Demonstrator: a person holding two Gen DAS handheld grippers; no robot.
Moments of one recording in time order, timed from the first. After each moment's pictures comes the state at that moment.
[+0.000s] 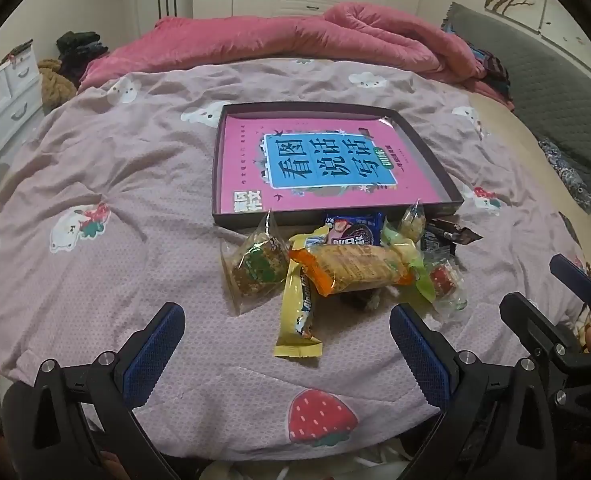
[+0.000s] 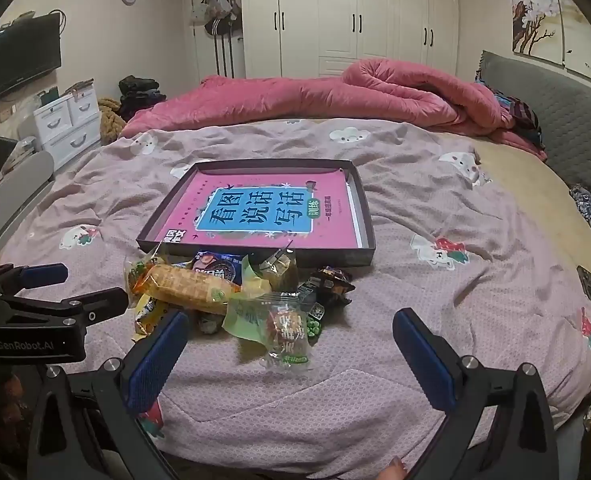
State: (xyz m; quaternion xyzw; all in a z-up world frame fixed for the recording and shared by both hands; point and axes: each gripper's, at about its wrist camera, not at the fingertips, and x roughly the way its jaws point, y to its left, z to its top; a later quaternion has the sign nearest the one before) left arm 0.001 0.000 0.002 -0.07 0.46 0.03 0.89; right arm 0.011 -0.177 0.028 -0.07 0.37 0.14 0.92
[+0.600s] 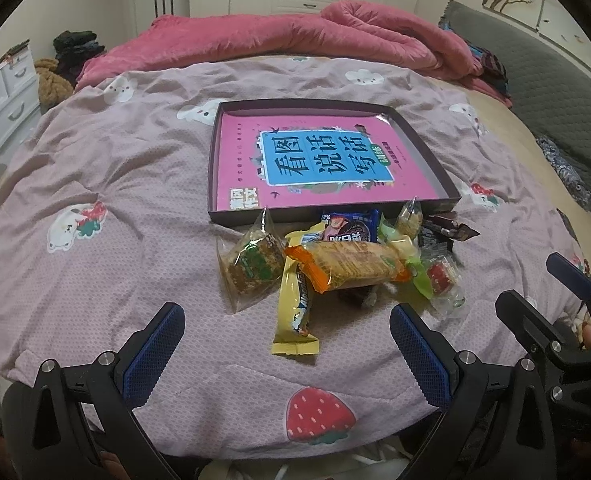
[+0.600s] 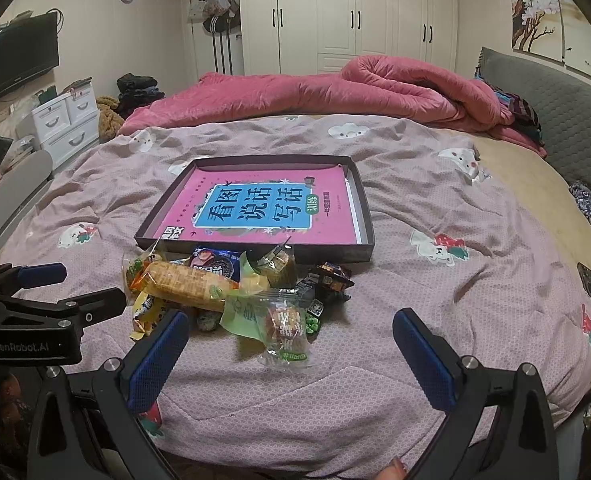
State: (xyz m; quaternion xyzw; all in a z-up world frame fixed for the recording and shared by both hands) left arm 0.000 -0.004 0.000 -0.06 0.46 0.03 0.88; right arm 0.012 -0.179 0.026 -0.07 0.38 0.13 0.91
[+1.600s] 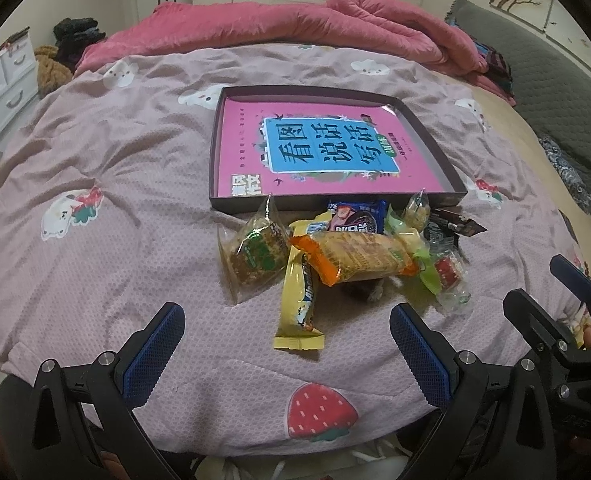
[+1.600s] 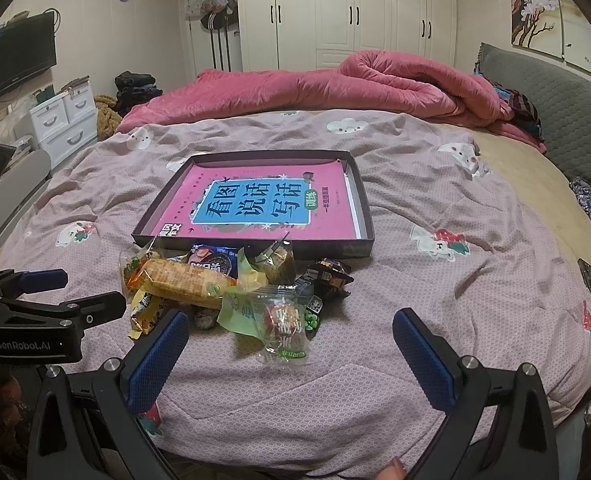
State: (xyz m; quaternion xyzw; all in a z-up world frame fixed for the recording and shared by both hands) left arm 0.004 0.004 -0.008 -0.08 0.48 0.03 0.87; right arm 0.013 -0.179 0.022 -0.06 0.38 0.13 0.91
